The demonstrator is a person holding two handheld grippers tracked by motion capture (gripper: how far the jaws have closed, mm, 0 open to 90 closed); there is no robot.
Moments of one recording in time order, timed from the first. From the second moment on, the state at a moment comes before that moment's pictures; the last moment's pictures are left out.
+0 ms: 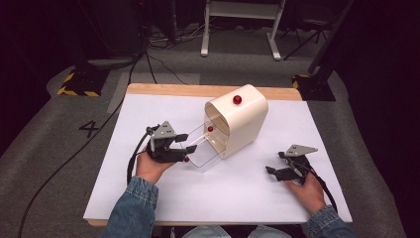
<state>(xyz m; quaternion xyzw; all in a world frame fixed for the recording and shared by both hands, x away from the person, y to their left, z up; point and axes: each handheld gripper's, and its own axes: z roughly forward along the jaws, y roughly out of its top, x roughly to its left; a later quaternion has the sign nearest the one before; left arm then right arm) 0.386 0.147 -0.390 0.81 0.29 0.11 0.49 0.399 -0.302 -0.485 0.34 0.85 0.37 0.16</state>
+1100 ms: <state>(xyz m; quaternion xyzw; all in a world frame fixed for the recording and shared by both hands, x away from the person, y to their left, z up) 0.423 0.103 -0.401 0.79 0.28 0.13 0.53 0.399 -0.302 -0.485 0.34 0.85 0.37 0.16</state>
